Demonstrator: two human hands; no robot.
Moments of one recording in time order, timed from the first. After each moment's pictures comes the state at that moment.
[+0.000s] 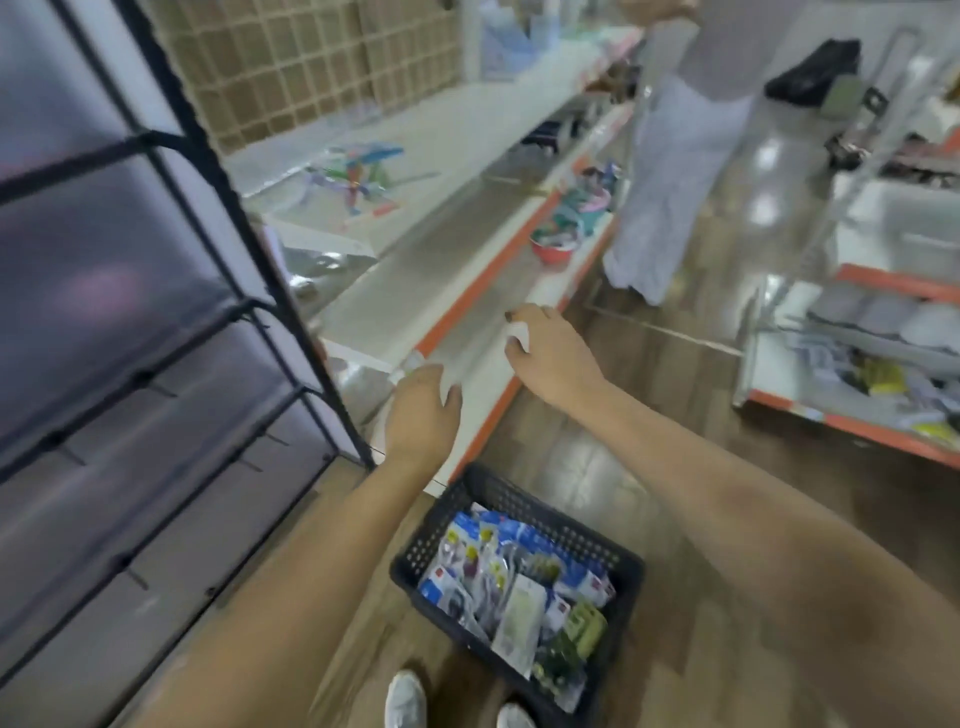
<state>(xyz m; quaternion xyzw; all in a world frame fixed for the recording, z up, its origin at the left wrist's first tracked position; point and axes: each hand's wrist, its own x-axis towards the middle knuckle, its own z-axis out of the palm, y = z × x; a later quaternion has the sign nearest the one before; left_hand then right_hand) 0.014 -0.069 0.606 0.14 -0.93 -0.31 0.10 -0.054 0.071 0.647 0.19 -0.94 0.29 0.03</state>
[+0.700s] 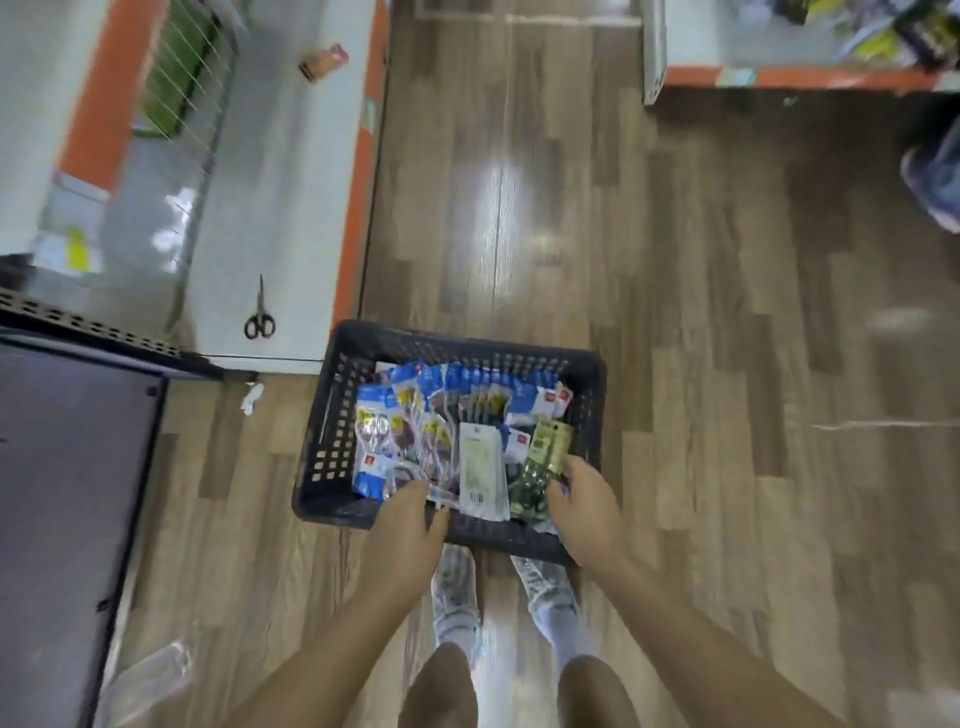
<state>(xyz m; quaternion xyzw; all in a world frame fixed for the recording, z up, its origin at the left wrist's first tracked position) 0.046 -0.022 0.275 0.03 -0.92 -0.21 -0.33 0.074 0.162 0.256 -0.29 -0.84 0.39 -0.24</state>
